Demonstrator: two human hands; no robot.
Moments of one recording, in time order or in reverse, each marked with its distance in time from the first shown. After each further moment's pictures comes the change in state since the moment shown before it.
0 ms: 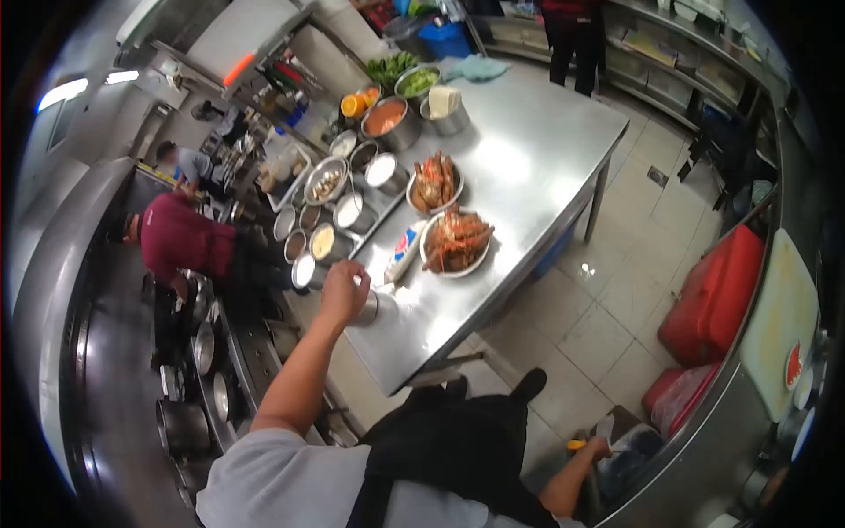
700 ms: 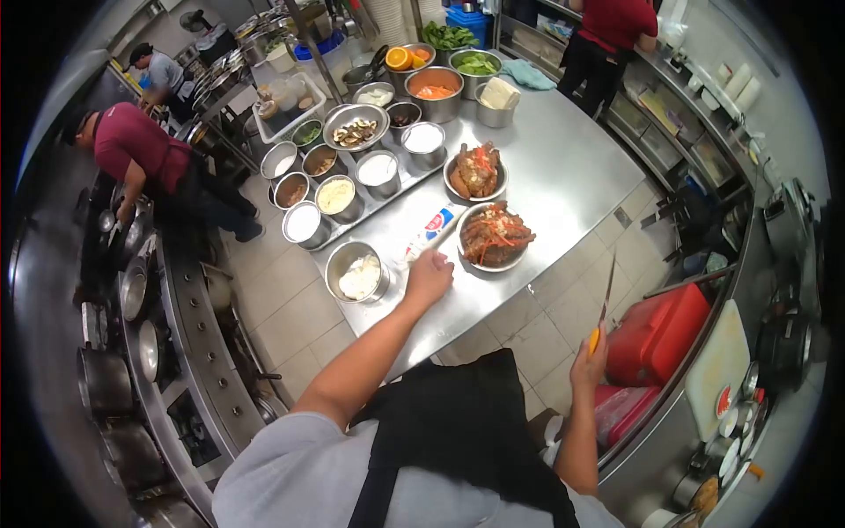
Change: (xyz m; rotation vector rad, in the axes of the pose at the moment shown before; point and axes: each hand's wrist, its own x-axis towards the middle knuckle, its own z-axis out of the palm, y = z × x) left_hand -0.014 0.003 0.142 -0.967 -0.146 -0.479; right_hand -0.395 -0.196 -0.099 -0.058 -0.556 -1.915
